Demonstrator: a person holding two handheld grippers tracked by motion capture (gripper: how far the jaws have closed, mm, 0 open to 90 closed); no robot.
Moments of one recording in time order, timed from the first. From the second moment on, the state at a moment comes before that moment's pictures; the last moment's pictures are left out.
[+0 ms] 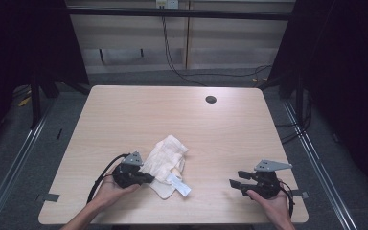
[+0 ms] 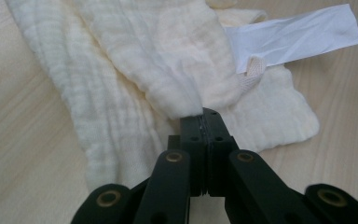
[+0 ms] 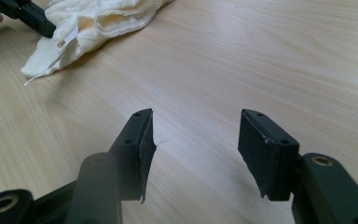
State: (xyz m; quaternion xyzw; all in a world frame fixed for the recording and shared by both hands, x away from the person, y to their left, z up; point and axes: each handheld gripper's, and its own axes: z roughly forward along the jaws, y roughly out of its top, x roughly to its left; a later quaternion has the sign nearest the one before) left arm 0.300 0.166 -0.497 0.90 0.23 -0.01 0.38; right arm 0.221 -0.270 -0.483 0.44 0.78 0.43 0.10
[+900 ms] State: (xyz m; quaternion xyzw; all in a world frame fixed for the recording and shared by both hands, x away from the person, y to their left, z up) left arm 0.312 0.186 -0.478 0.85 0.27 0.00 0.44; right arm 0.294 -0.127 -0.486 0.31 0.84 0.44 0.04
